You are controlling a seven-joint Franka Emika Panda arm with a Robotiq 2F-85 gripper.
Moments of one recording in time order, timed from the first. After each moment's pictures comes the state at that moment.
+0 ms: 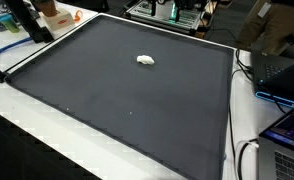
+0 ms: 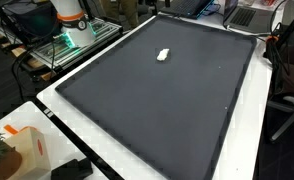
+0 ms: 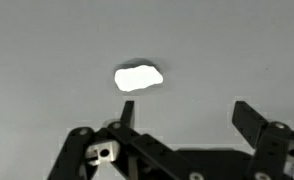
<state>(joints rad) 0.08 -0.22 0.27 -2.55 0.01 2.51 0.42</state>
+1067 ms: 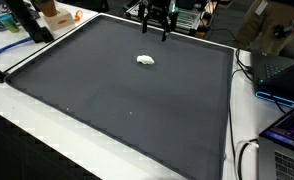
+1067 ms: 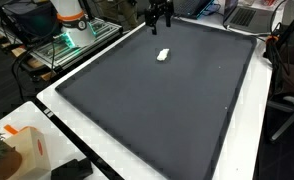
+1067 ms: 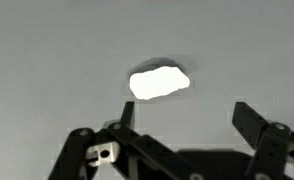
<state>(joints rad) 0.07 -0.05 0.22 -2.58 -0.20 2.72 0.61</state>
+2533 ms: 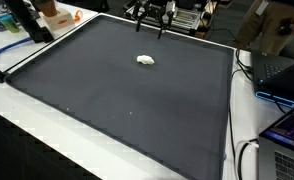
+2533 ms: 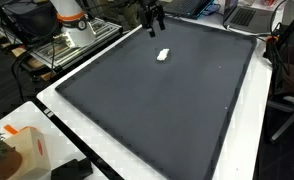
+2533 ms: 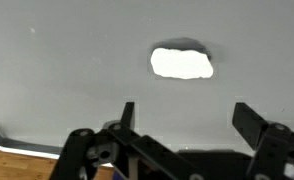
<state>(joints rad) -0.07 -0.09 0.20 -2.69 -1.10 3.02 1.08</state>
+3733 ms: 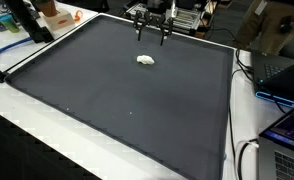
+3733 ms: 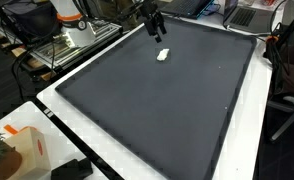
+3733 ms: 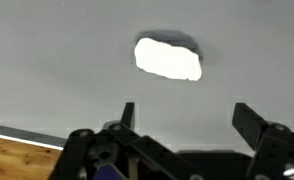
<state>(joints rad) -0.13 0.09 0.22 -2.49 -2.08 3.14 1.81</state>
